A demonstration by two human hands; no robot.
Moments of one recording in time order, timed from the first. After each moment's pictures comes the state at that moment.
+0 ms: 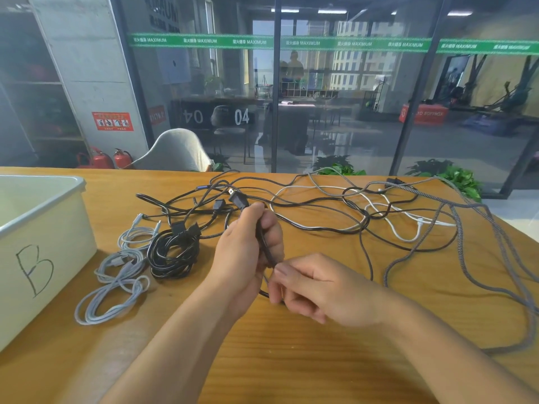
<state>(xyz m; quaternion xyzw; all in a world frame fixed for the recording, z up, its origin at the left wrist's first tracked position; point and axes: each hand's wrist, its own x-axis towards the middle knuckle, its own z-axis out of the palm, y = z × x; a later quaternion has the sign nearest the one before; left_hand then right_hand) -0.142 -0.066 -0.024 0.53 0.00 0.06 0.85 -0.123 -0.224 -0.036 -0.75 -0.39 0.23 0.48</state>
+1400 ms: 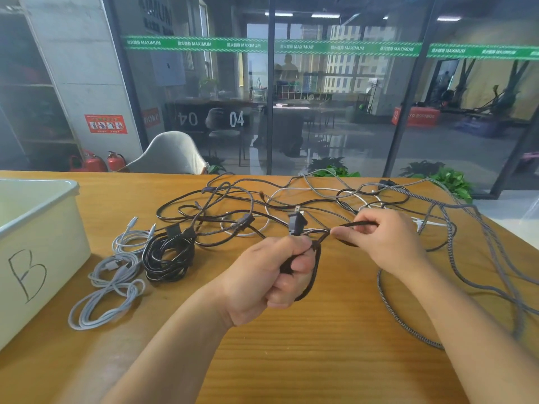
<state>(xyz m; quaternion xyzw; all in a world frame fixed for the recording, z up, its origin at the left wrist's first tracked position) -0.151 -0.069 -0.023 0.62 -0.17 -0.19 0.74 -0.048 -0.301 -0.038 -0.89 -0.18 -0.22 0.35</state>
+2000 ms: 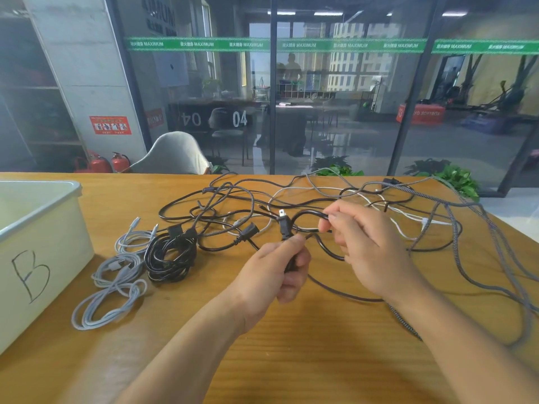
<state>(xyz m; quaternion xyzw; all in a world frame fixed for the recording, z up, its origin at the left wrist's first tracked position) -0.144 -0.077 -0.042 0.70 -0.08 -0.08 0.71 -0.105 -0.253 -0.017 -0.78 -0.28 -0.14 0.54</state>
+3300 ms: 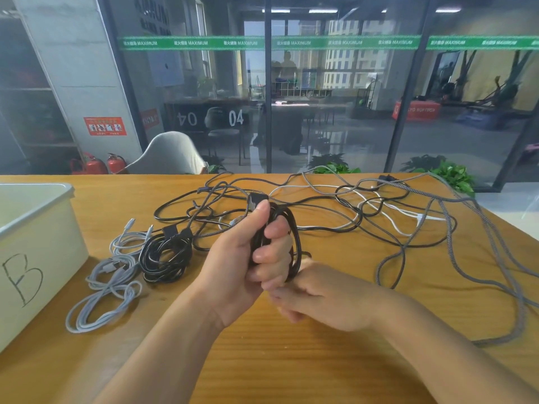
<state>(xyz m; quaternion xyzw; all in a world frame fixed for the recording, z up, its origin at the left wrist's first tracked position) -0.155 -0.064 -0.015 0.46 -0.14 -0.14 0.87 -0.111 -0.234 -0.045 -0.83 -0.46 0.13 0.28</state>
